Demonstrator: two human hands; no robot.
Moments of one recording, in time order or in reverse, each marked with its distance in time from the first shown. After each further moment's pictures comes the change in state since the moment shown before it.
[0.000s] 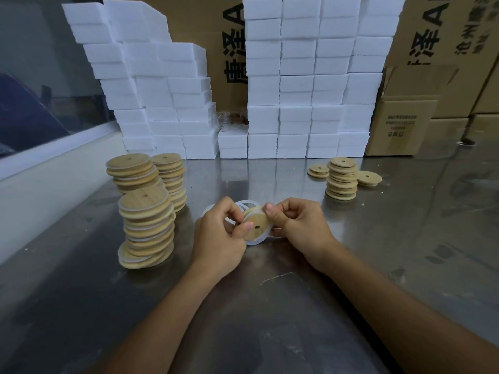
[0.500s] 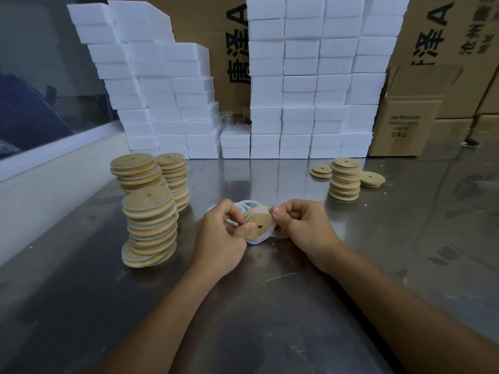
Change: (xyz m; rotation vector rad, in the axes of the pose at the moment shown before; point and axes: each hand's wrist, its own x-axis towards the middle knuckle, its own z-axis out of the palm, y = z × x) left_hand 0.000 -0.001 -0.001 -0.060 0.004 -0.049; right_hand 0.002 0.003 -0.003 0.015 -0.012 0.025
